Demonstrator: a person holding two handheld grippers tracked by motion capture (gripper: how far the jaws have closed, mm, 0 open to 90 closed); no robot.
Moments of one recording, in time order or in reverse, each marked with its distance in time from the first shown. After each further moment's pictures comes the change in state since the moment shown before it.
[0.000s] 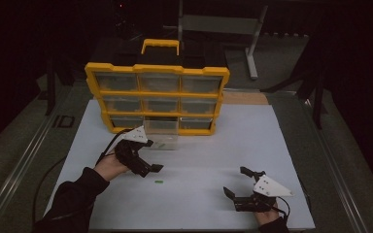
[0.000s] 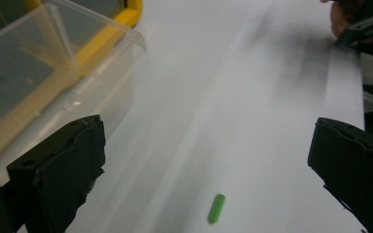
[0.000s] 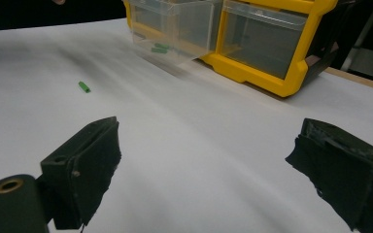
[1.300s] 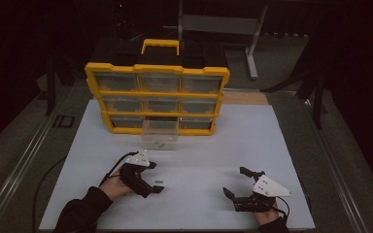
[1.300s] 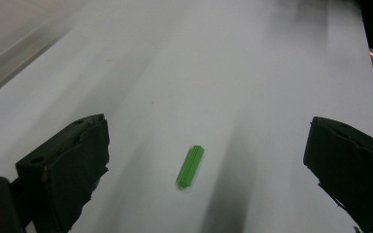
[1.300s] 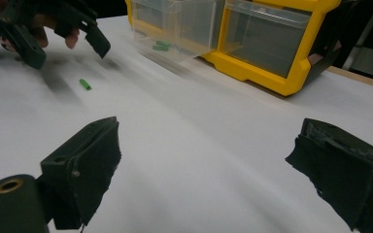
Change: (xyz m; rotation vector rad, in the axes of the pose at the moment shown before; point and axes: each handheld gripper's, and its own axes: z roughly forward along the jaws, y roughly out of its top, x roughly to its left) left arm -0.011 -0.066 0.047 0.011 -0.084 -0.018; right arm 0.001 0.000 0.001 0.006 0.003 -0.006
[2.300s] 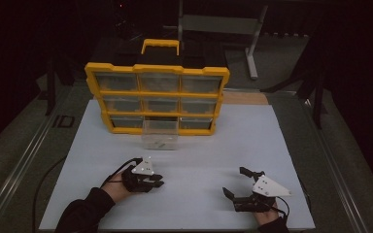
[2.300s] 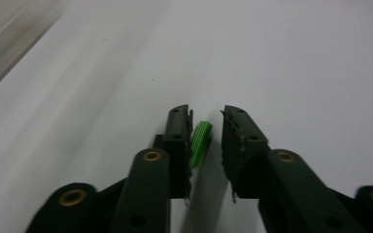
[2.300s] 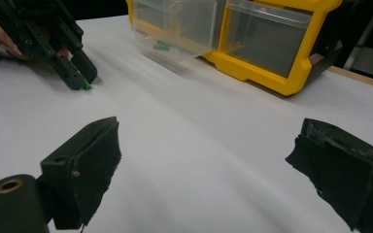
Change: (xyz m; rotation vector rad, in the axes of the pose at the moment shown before) left arm -0.011 -0.006 0.010 0.092 0.093 0.140; right arm 0.000 0.000 0.000 0.003 0.003 0.000
